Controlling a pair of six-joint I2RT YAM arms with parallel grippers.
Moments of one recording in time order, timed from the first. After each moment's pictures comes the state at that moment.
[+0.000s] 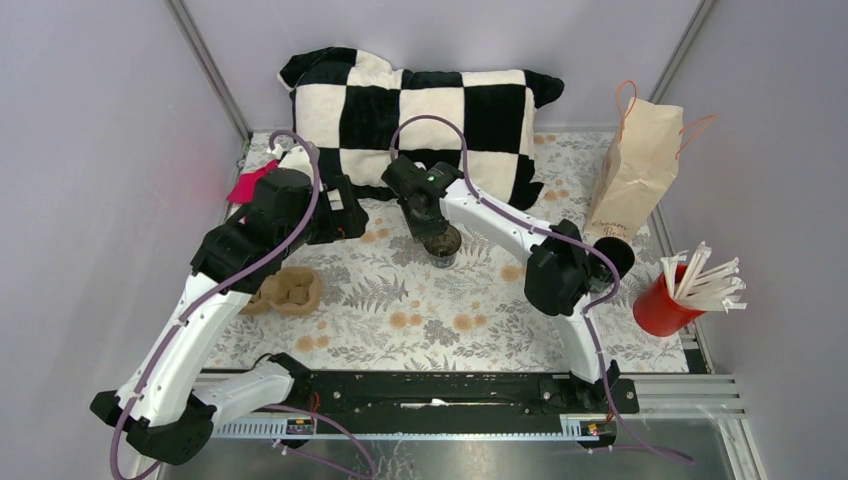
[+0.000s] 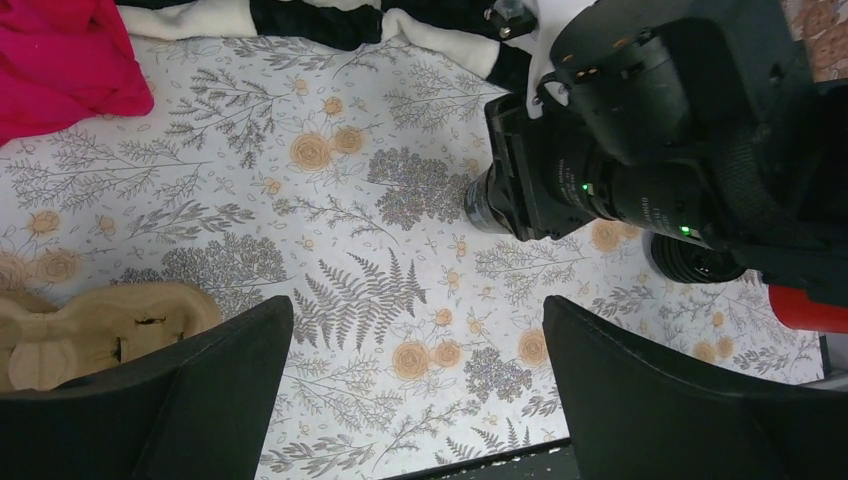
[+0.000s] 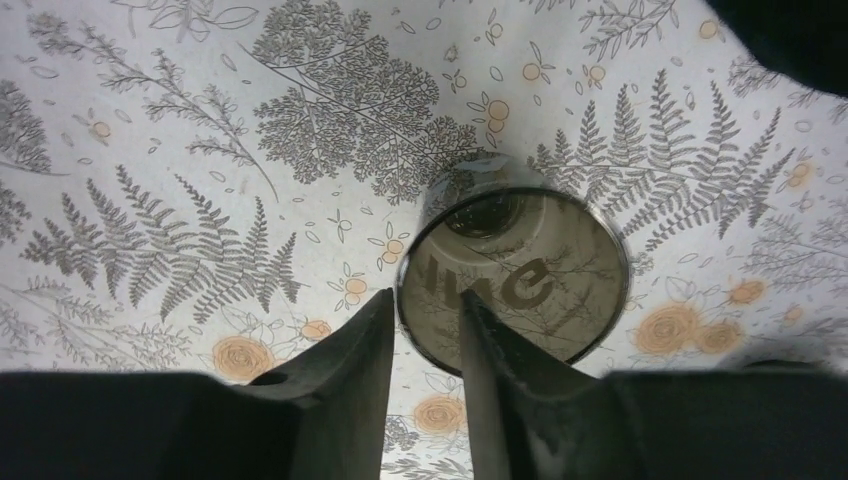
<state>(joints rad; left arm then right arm) -0.54 1.01 1.38 -0.95 -0.18 -0.52 0.85 2.16 2.02 -1.08 0.22 0.42</state>
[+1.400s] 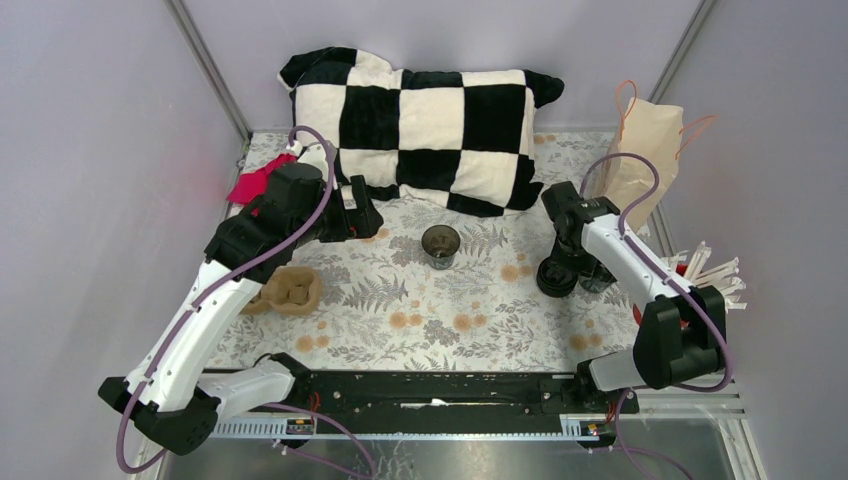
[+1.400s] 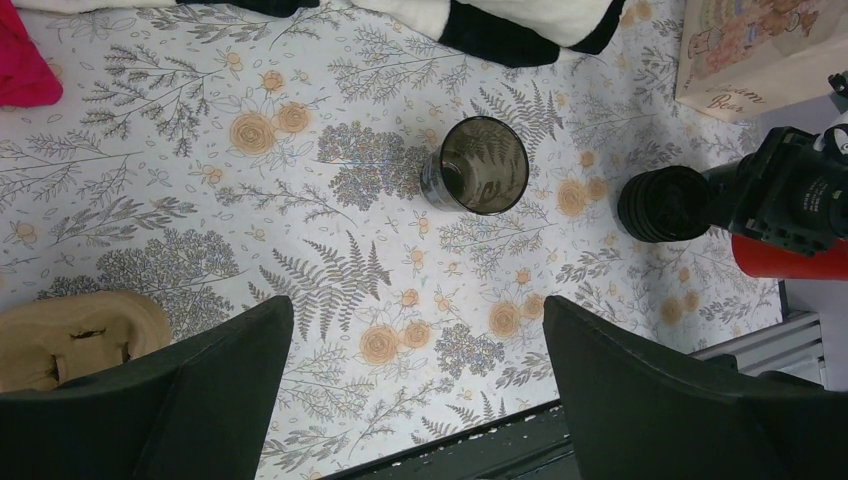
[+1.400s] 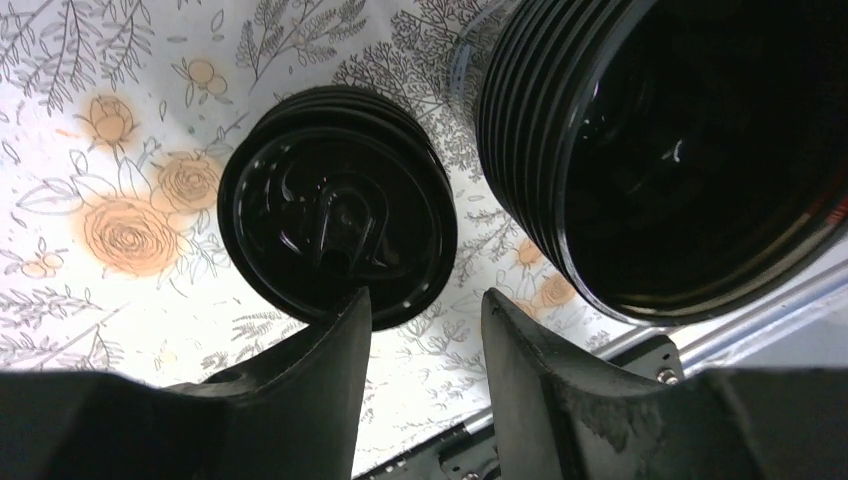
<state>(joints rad) -0.54 1.07 1.38 -0.92 -0.06 -0.53 0.27 1.42 1.08 -1.09 0.39 0.67</state>
